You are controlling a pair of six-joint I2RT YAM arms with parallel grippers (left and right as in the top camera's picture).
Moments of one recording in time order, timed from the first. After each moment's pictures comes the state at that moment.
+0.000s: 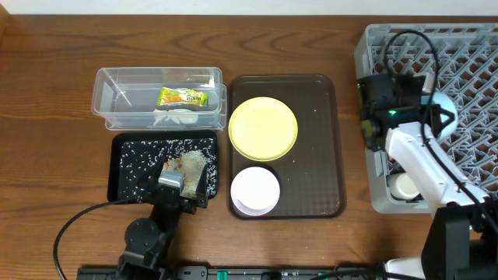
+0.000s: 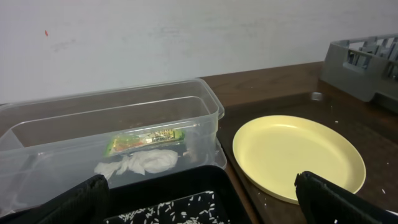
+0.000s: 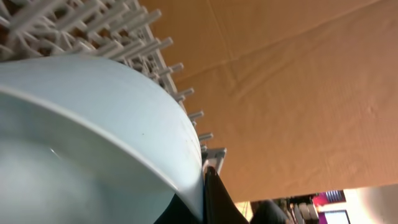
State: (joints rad) left arm -0.28 0.01 0.02 -0.12 -0.03 0.01; right arm 0.14 1.62 1.07 -0.66 1.34 0.12
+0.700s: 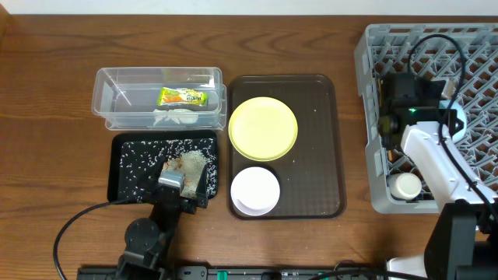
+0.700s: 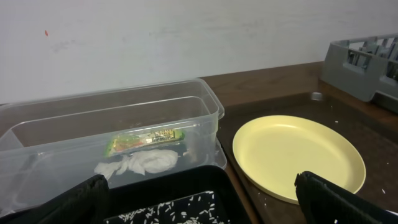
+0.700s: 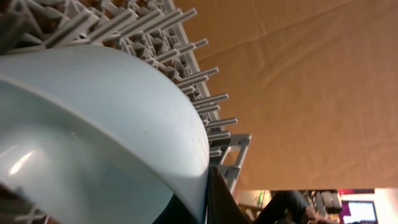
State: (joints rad) left arm -0.28 0.01 0.02 -0.12 -0.03 0.01; right arm 0.06 1.62 1.07 -0.67 1.18 0.11
